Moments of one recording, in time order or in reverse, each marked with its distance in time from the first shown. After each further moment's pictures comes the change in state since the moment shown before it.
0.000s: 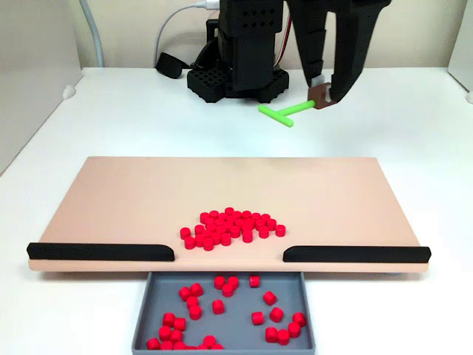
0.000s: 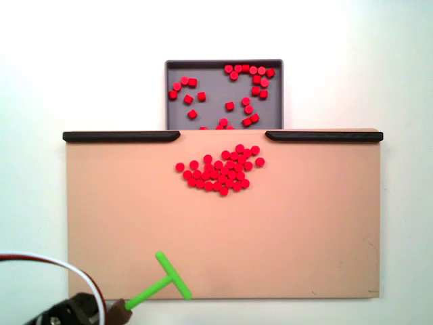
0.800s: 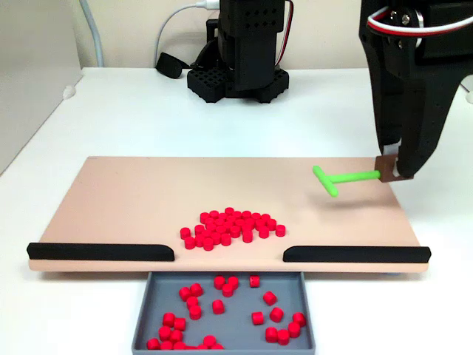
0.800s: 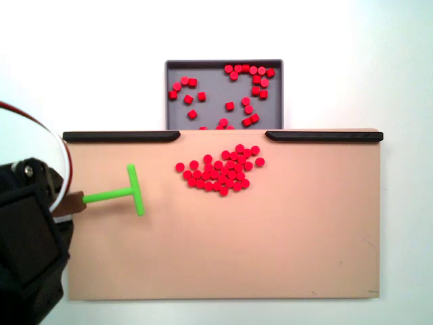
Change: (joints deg) arm -2.1 -33.8 -38.0 0.2 25.3
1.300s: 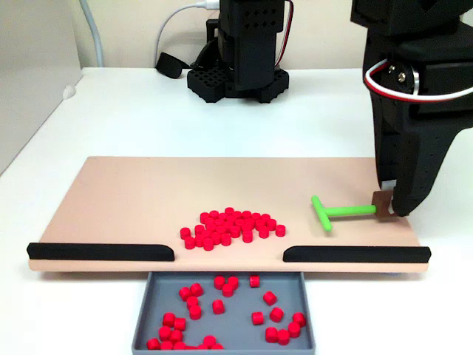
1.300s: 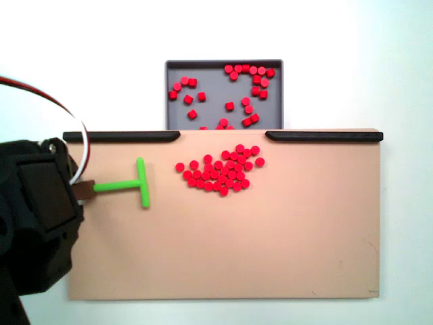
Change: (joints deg) arm 1.2 -9.1 -6.2 0.0 3.3
